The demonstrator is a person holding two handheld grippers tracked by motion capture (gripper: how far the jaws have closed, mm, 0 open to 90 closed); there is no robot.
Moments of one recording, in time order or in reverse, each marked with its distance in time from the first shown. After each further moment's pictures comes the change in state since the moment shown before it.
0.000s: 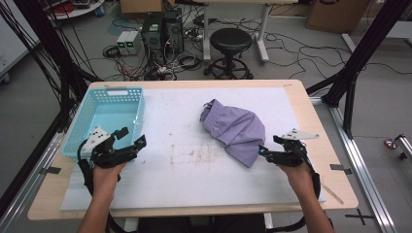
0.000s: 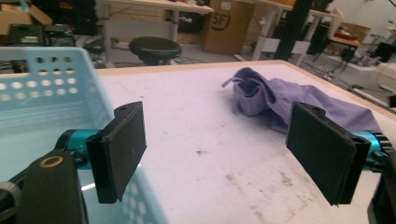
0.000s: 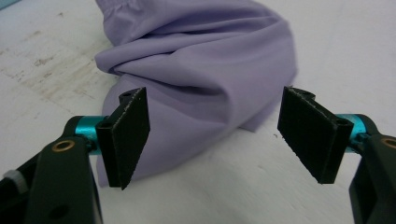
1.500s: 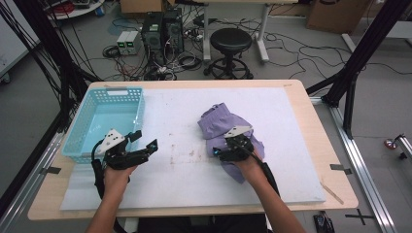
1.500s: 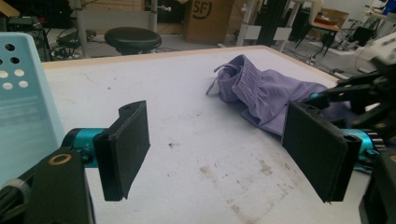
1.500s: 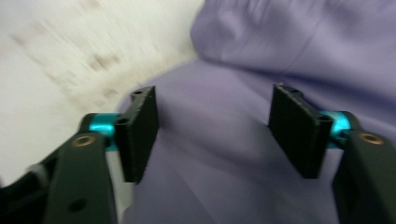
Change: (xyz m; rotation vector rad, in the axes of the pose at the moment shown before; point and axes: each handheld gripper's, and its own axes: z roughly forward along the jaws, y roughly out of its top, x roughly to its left) left arm -0.016 -0.013 0.018 0.045 -0.070 0.030; right arm 0.094 0.037 0.103 0.159 0.097 -0.221
